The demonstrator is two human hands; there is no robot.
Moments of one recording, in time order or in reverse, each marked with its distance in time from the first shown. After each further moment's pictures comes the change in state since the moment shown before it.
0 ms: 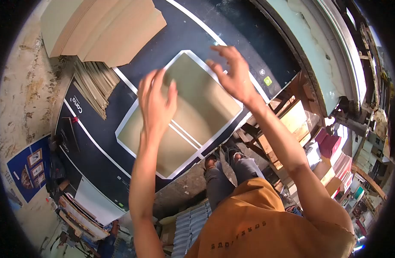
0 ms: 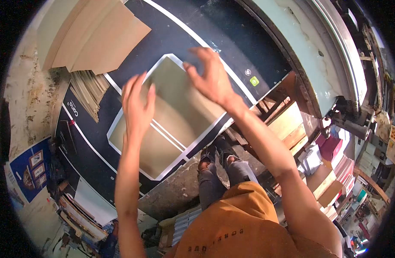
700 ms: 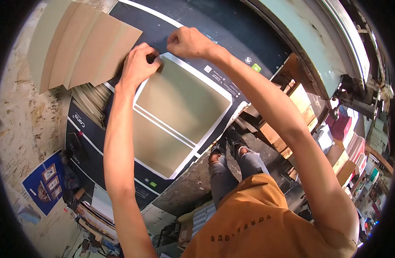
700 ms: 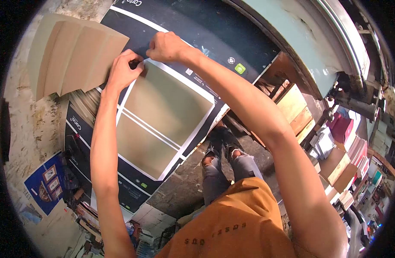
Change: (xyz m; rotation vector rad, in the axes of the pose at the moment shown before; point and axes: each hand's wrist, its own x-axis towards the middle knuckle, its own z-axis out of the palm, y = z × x) left_hand 0.132 -0.029 0.032 0.045 -0.449 0.177; right_hand 0.092 0.017 0.018 -0.007 -0.397 0.210
